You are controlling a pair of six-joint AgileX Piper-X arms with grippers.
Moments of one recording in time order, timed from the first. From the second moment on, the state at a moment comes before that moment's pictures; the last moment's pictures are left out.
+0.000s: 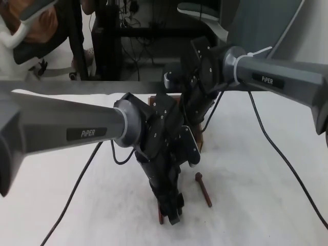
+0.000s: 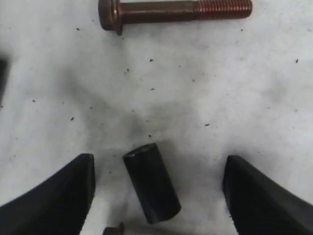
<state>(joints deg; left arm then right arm) -38.7 110.3 -68.7 34.4 9.1 36.5 25.1 126.5 -99.2 42.0 -5.7 -6.0</state>
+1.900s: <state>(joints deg) -41.5 114.7 -76.5 46.3 5.2 30.7 21.0 94.3 -81.0 69.1 4.0 -2.9</state>
